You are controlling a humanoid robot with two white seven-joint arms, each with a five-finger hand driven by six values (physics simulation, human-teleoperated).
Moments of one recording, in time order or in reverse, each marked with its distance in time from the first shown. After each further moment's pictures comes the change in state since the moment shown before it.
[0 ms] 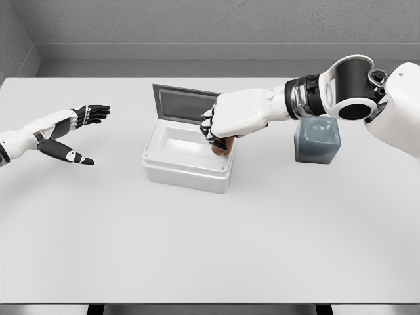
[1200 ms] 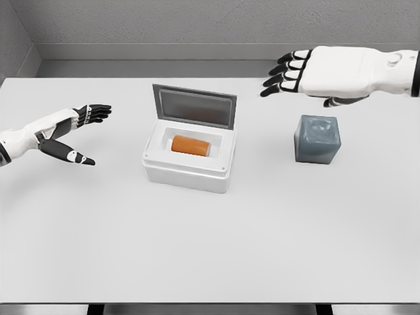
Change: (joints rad) left arm -0.002 -0.001 0.000 -0.004 -0.009 -0.029 0.000; right arm 0.166 -0.360 -0.348 -0.164 -0.144 -0.001 0.000
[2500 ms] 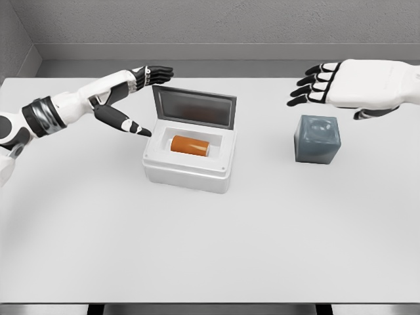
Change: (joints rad) left arm -0.124 -0.179 0.029 -0.141 -0.012 0.047 0.000; right arm 0.034 -0.110 0.007 -0.019 -0.011 0.001 0.000
